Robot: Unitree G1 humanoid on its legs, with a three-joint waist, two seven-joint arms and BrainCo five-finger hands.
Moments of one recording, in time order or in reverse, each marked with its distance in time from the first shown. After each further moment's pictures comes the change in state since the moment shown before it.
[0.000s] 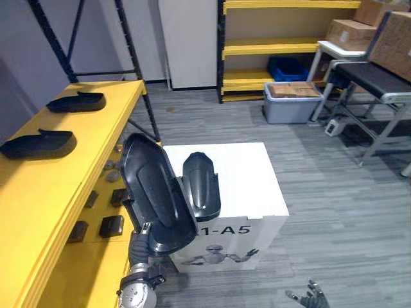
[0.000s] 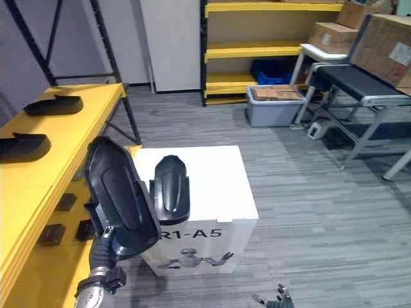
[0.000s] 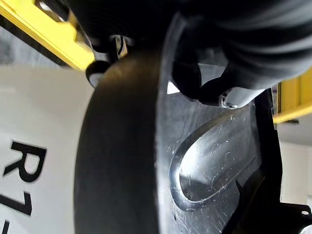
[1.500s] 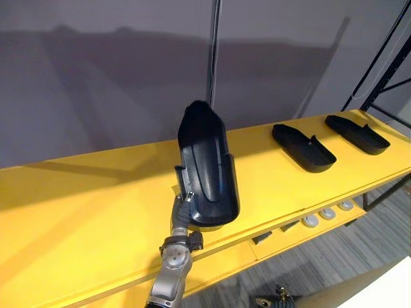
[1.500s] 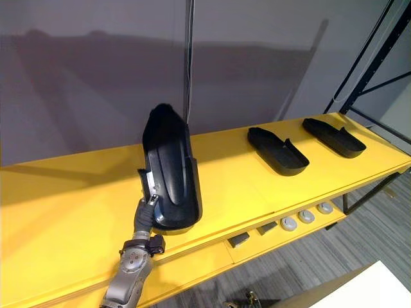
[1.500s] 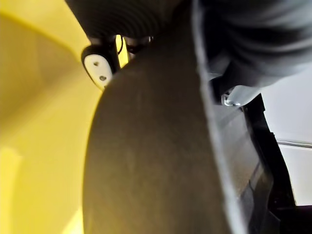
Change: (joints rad) left arm -0.381 -0.043 -0.195 0.292 0.219 0.056 0.204; right arm 0.030 0.107 0.099 -0.032 -0.078 0.032 -0.015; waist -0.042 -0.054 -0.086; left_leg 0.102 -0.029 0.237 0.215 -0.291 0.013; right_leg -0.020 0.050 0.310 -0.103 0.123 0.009
